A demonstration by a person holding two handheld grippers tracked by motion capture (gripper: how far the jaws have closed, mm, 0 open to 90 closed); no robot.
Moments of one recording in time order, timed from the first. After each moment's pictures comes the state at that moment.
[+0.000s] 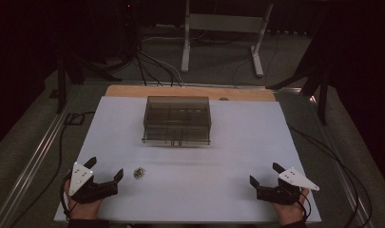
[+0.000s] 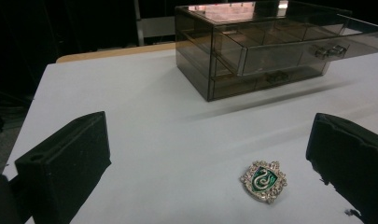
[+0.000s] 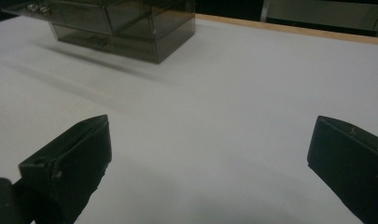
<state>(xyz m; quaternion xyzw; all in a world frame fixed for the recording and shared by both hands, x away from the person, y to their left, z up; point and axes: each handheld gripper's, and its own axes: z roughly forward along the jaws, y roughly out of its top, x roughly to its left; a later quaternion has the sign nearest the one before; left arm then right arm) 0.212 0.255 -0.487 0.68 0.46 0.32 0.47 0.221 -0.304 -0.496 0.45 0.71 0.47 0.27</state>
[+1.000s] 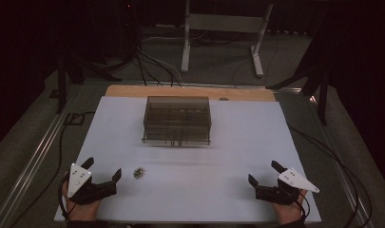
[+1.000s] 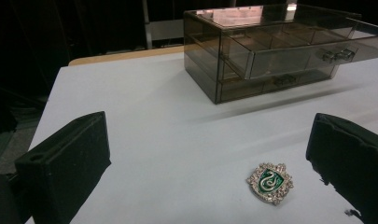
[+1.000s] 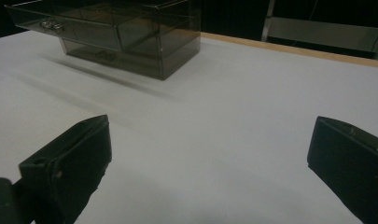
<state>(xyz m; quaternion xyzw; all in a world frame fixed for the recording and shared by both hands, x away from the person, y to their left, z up) 0.209 0.255 -0.483 0.67 0.47 0.33 0.47 0.219 -0.300 -0.494 0.43 0.71 0.49 0.29</state>
